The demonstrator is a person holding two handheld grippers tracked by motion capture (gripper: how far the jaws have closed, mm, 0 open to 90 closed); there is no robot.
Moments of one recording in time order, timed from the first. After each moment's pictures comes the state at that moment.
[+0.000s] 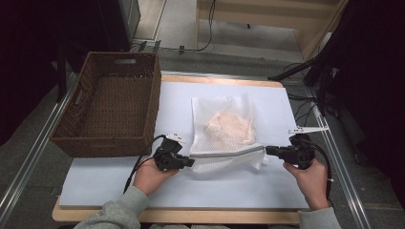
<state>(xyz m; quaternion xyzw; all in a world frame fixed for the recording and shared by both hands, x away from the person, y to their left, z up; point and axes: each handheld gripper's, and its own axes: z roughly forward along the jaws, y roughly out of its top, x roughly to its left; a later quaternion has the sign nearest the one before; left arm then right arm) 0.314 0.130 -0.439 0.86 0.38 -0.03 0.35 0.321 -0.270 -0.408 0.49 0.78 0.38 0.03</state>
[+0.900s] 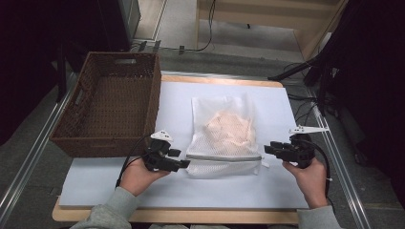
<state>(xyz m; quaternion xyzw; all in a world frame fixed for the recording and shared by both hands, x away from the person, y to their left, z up) 0.304 0.161 -0.420 0.84 0.38 -0.01 0.38 0.326 -0.274 -0.414 0.48 0.78 0.40 0.06</state>
